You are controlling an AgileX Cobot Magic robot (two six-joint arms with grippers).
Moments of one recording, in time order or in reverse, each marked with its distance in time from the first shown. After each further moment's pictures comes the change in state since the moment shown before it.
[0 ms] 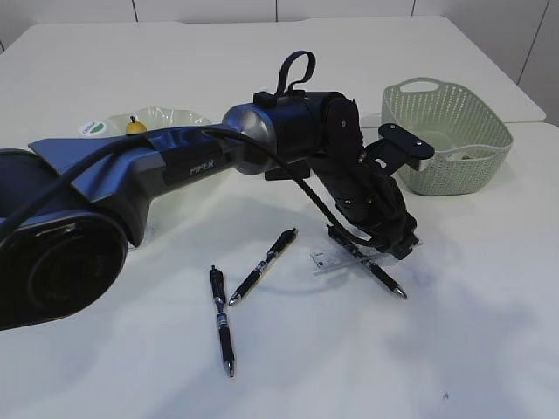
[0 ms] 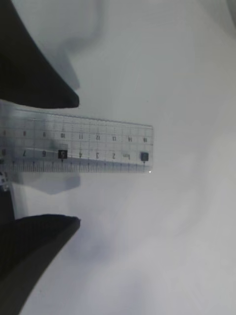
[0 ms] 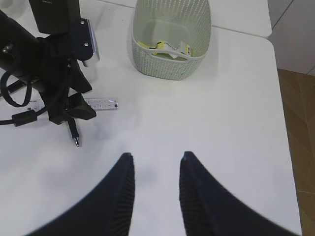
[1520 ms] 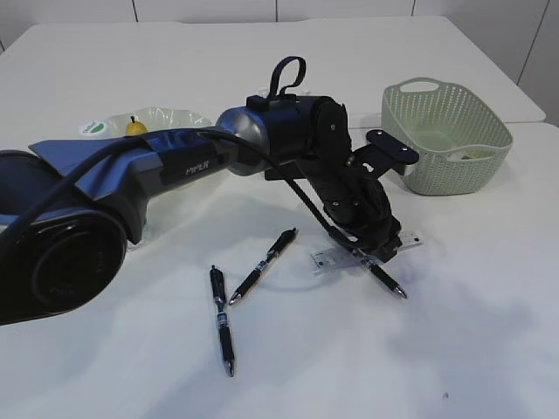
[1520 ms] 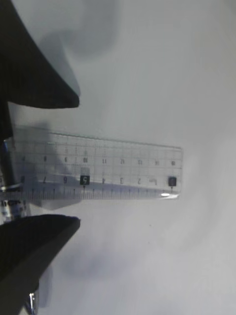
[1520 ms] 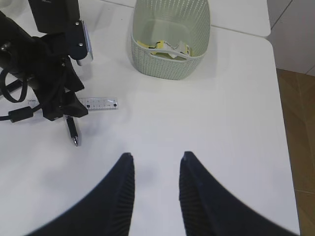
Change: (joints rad) left arm 0.022 0.017 0.000 0.017 0.024 0.004; right arm 0.000 0.000 0.000 -0.003 0.002 0.001
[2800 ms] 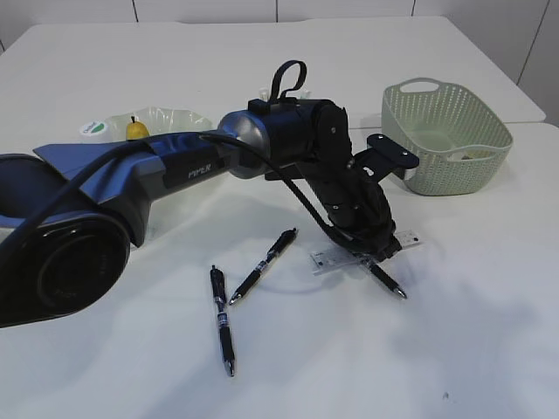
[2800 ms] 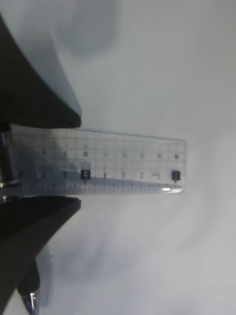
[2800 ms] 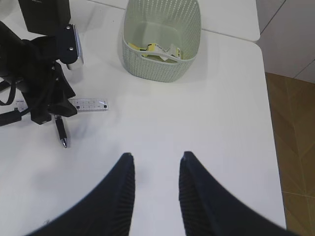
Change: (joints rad) left arm 0.000 0.016 -0.007 -0.010 0.020 0.007; right arm 0.000 0.000 0.000 -0.038 -0.002 0.000
